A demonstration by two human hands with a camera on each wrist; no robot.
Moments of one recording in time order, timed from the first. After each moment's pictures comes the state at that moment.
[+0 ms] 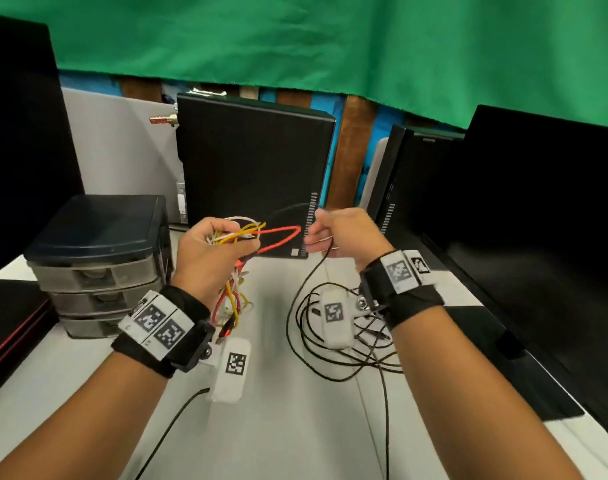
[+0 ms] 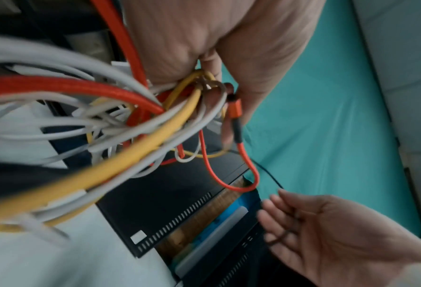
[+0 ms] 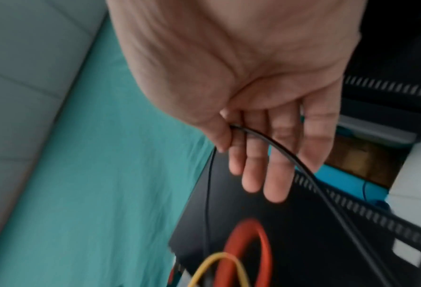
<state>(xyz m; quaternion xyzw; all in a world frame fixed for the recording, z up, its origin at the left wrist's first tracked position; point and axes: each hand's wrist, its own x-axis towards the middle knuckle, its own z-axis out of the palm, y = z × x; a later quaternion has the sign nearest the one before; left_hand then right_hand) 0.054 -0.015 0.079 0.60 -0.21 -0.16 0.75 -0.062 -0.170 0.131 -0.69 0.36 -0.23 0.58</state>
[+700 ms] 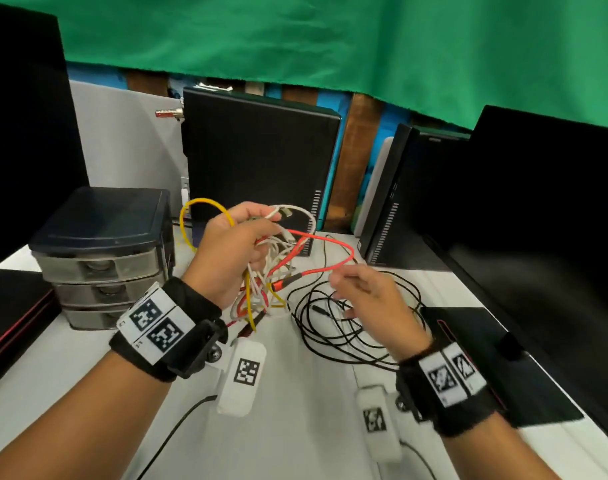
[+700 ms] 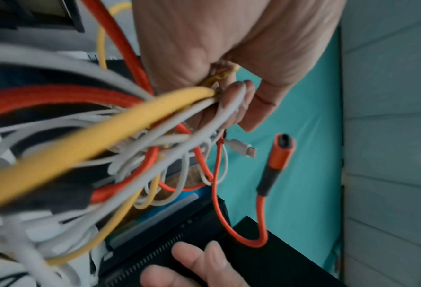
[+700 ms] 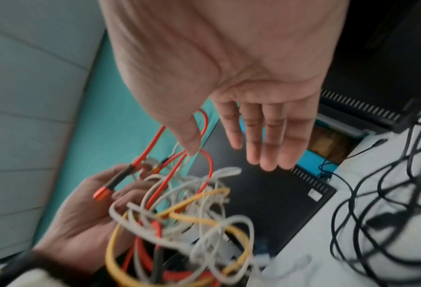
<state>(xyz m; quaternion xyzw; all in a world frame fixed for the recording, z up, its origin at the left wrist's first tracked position) 0.028 -0.013 0.107 0.52 -0.27 -0.29 0.75 -0.143 -0.134 0.067 -0.76 0.34 -0.25 0.49</state>
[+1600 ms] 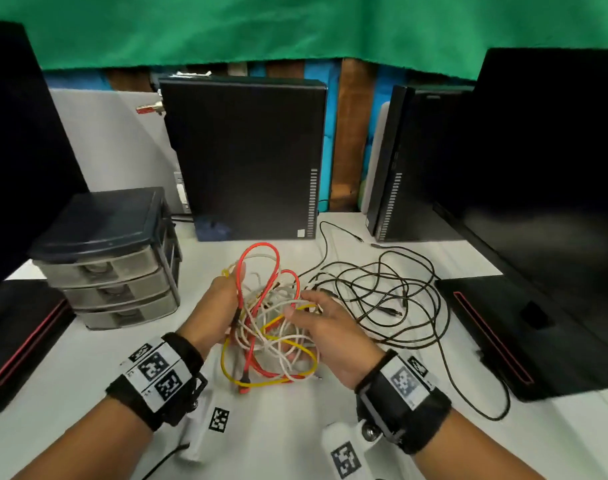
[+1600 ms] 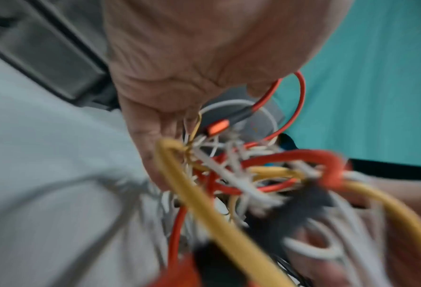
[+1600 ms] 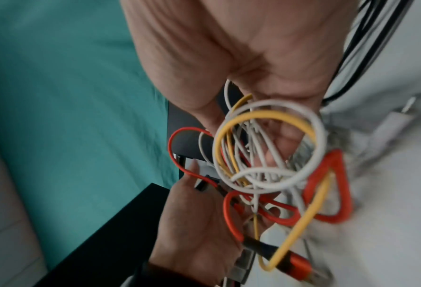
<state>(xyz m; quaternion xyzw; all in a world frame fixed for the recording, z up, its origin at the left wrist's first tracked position) 0.034 0.002 0.014 0.75 -0.22 -0.31 0.54 -0.118 -0.092 0.003 -0.53 0.31 -0.16 0.77</state>
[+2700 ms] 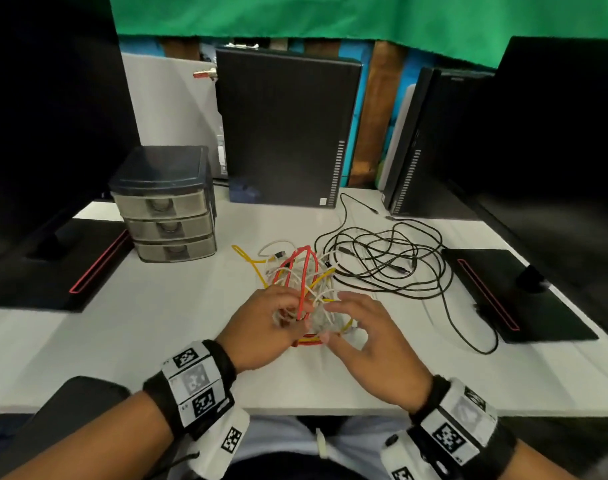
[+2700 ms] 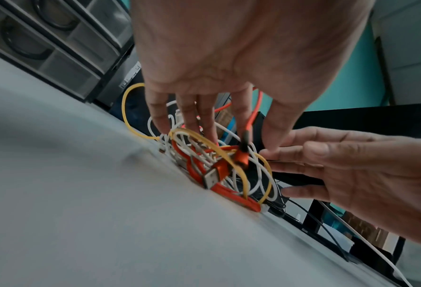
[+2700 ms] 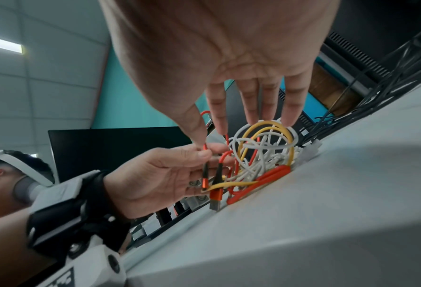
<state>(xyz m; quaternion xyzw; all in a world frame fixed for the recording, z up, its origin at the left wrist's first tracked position) -0.039 0.092 -0.024 0.74 -0.49 -0.19 0.42 -0.216 -0.028 -0.029 -0.89 0.21 -0.23 0.34</state>
